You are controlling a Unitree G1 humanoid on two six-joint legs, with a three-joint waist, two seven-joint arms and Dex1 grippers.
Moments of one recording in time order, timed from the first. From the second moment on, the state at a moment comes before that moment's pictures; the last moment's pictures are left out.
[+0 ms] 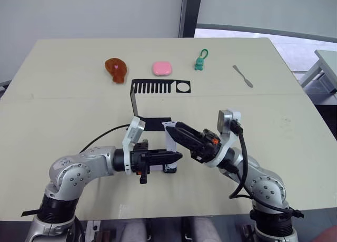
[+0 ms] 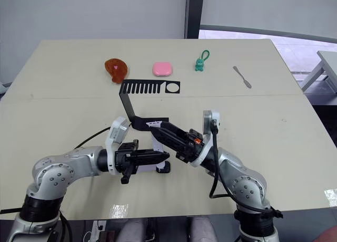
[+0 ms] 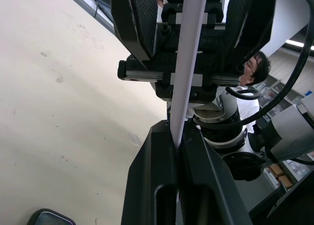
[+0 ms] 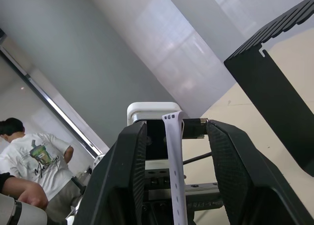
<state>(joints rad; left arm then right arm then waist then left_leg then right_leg) -0.31 0.55 0.00 -0.42 -1.10 1.03 -0.68 -0.23 -0.20 0.00 -0.46 1.13 0.74 0.56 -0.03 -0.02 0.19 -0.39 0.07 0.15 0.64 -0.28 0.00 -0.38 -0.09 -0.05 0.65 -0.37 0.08</state>
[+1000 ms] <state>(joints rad) -0.30 0.55 0.00 -0.42 -1.08 1.02 -0.69 -0.25 -0.22 0.03 -0.46 1.13 0.74 0.56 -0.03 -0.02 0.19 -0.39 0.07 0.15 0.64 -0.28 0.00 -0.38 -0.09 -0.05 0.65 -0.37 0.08</state>
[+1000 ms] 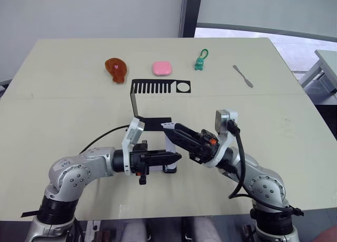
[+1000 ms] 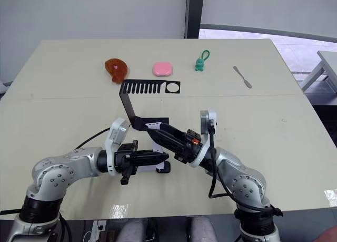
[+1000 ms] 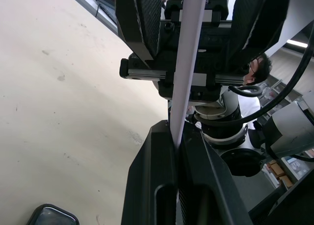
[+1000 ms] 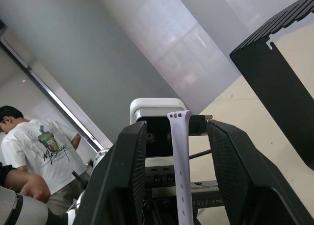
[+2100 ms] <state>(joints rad) -0.29 0.55 -0.01 -0.42 -1.06 1.01 -0.71 -0.22 -0.25 0.04 -0.44 1.07 0.72 0.61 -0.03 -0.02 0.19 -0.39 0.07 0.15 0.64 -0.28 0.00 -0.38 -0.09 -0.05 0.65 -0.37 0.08</state>
